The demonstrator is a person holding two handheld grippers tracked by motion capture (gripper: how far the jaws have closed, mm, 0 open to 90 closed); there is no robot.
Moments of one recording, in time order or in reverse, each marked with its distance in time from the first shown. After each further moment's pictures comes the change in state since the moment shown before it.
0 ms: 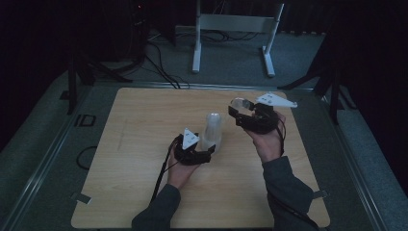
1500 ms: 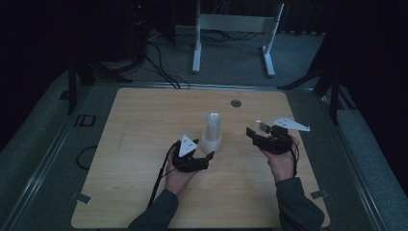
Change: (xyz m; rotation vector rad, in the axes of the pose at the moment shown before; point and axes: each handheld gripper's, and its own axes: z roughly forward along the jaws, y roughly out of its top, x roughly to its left) left arm -0.007 -0.011 -0.015 -0.006 -0.043 0.012; right arm -0.042 -0.079 -0.021 0.094 -0.088 0.111
